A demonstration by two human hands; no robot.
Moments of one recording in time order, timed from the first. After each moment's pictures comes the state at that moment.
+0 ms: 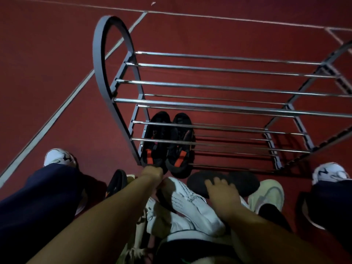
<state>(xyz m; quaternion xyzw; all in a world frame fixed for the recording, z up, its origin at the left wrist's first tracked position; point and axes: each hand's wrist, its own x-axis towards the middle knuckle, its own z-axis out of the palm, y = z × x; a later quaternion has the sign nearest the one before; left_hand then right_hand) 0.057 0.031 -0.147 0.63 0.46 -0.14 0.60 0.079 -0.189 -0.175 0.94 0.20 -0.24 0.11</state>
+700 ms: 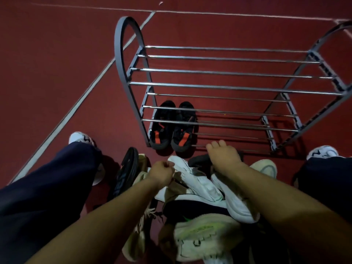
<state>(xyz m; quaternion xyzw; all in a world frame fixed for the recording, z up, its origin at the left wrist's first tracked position) -0.036 -0.011 -0.117 0.71 0.36 -0.14 0.59 0.082 -0.190 -0.110 0.94 0.31 -0.12 0.12</state>
